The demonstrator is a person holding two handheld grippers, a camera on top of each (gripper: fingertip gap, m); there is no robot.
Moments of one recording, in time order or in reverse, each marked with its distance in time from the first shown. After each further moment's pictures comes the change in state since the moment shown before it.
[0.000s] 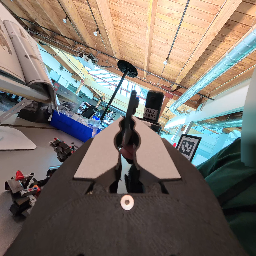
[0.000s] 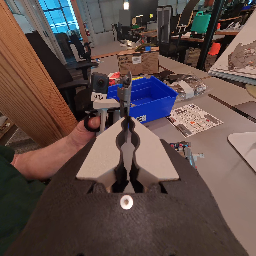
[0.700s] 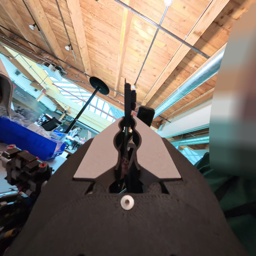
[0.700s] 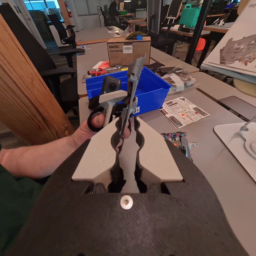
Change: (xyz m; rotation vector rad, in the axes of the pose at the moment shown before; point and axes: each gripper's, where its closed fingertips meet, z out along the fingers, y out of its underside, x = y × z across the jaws) left arm 0.006 0.004 0.019 0.161 0.231 -0.195; right arm -0.004 0.015 -0.005 -0.063 0.098 -0.062
